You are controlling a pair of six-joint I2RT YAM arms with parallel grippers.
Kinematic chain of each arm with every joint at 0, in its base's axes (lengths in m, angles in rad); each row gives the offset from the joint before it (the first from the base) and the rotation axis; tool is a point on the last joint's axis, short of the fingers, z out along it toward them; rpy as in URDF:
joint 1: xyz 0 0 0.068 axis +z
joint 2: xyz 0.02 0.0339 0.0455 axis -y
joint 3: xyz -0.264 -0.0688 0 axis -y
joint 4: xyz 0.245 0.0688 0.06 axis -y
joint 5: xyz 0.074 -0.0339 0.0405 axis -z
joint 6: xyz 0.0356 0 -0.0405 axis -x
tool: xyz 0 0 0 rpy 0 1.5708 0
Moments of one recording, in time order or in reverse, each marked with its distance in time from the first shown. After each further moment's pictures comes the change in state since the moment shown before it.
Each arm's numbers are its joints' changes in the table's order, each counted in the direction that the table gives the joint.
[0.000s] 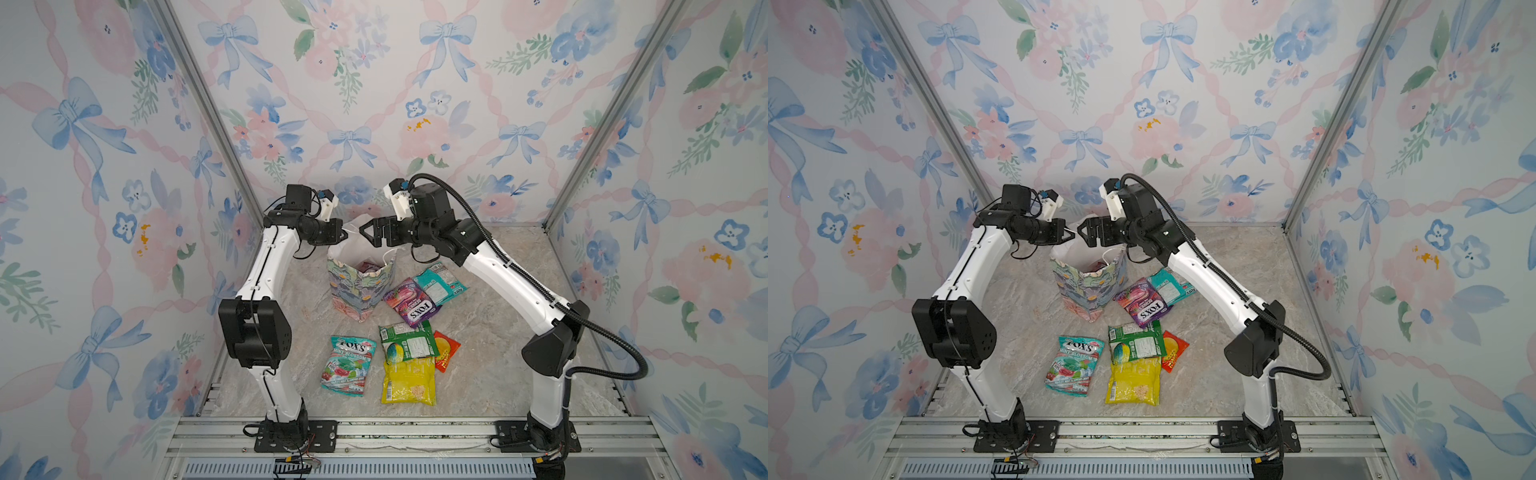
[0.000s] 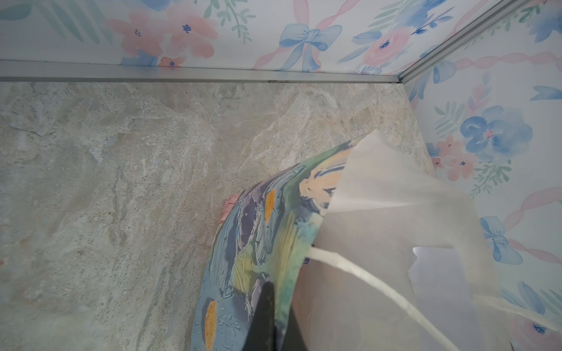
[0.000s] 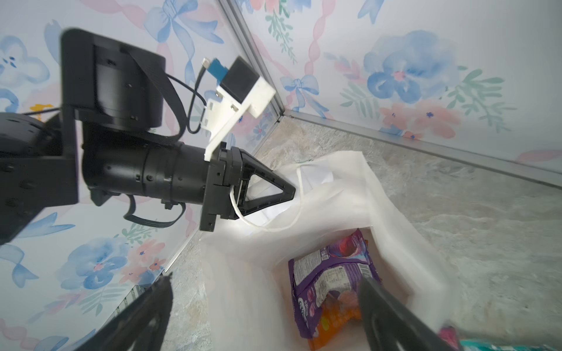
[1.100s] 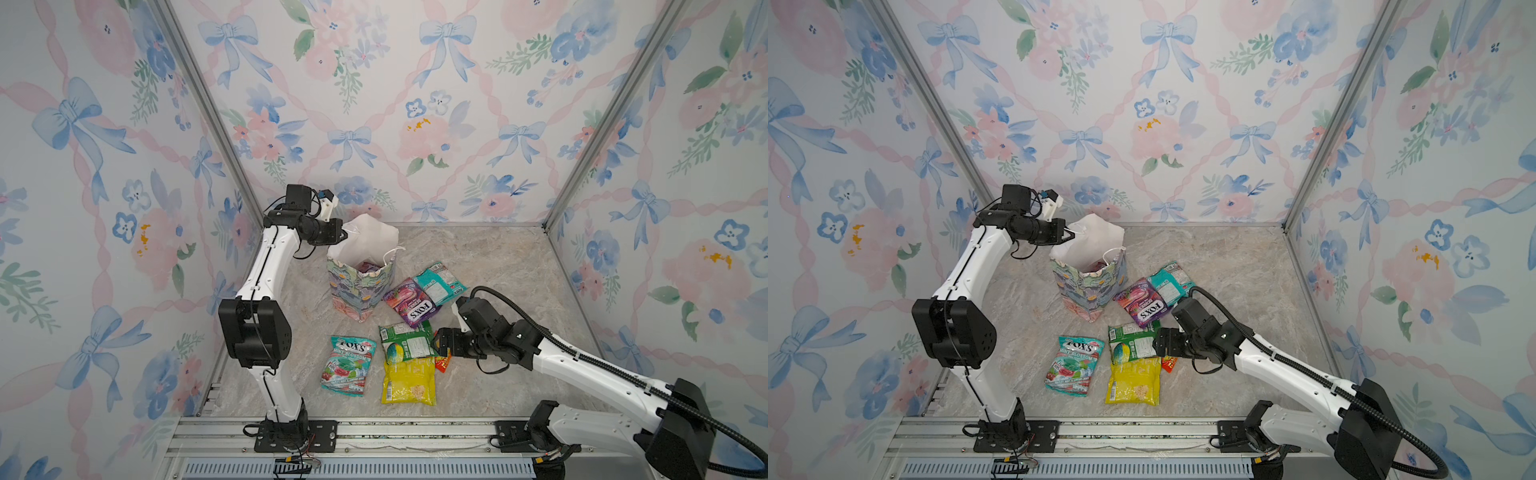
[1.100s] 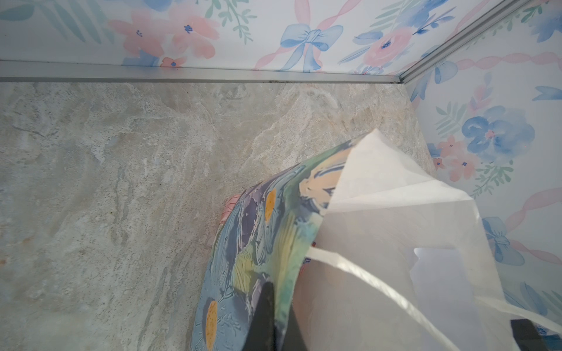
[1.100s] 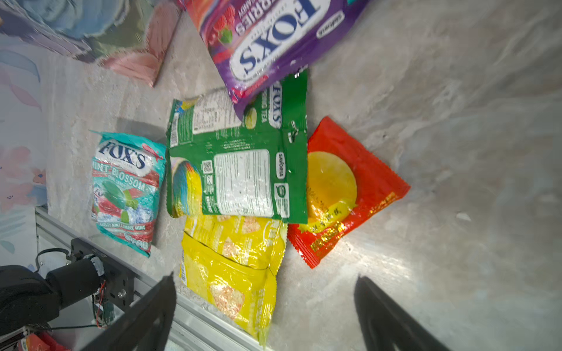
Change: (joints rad) left arm 0.000 0.000 0.000 0.000 -0.003 0.000; right arm 0.090 0.757 -1.345 -0.029 0.082 -0.431
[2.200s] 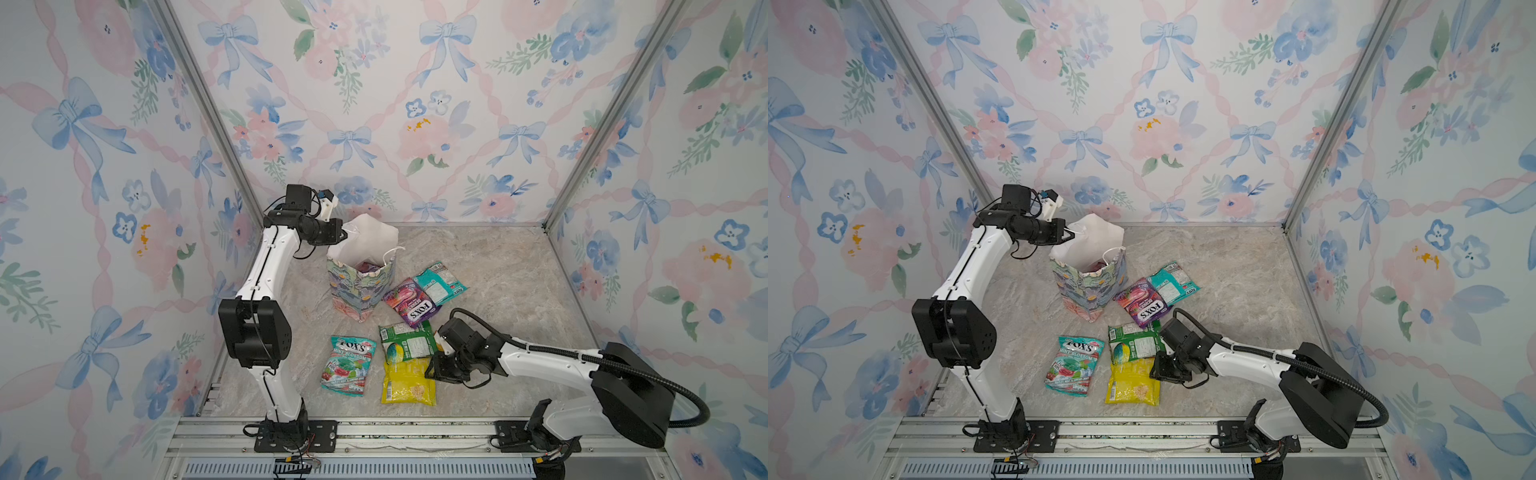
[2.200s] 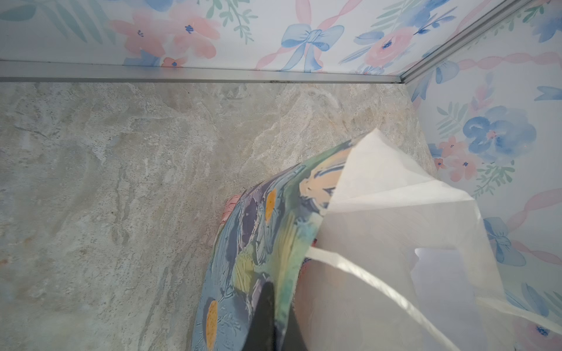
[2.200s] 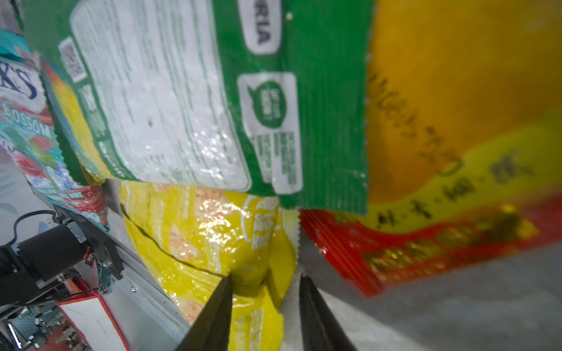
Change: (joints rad) left arm 0.000 0.000 0.000 0.000 -0.003 0.000; right arm 0.056 -0.259 -0.134 0.273 -0.219 -0.099
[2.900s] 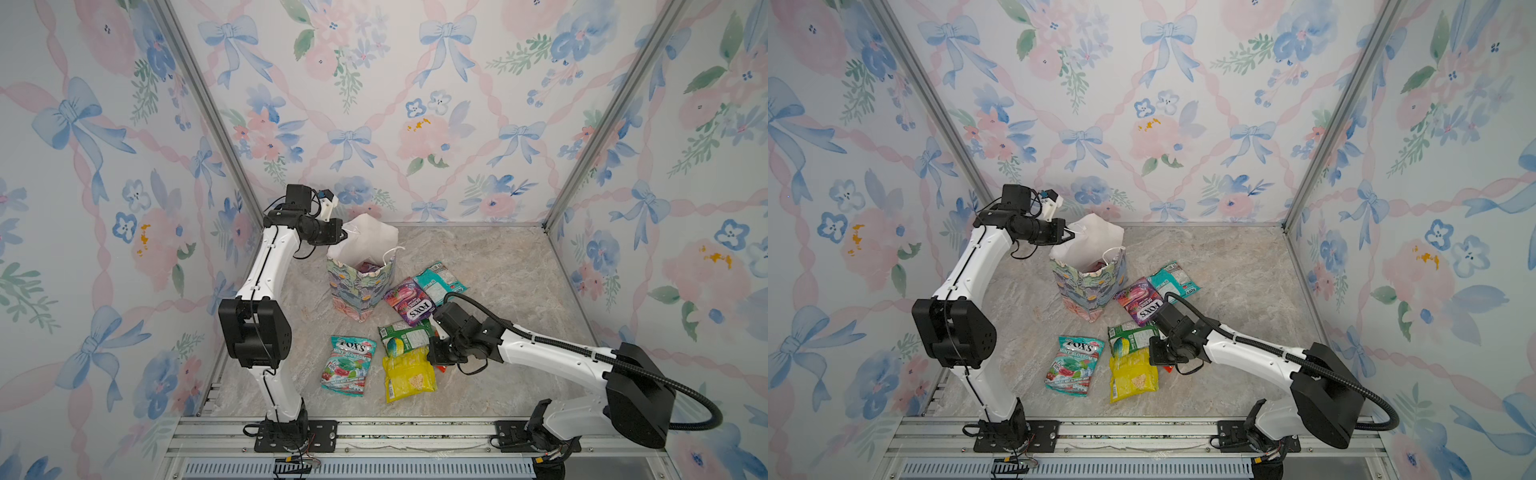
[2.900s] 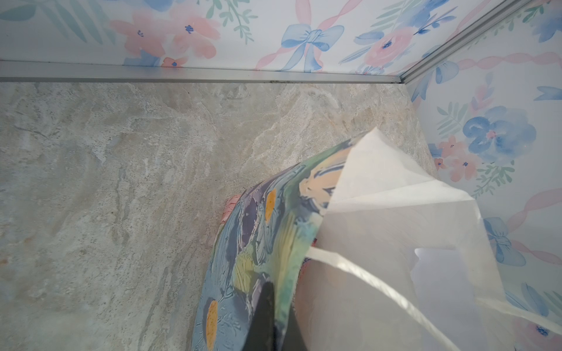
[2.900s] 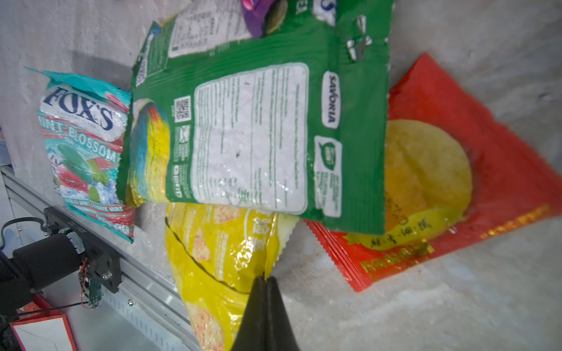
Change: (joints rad) left arm 0.000 0.000 0.000 0.000 0.000 0.000; right arm 0.006 0.030 0.235 -0.238 0.160 0.155
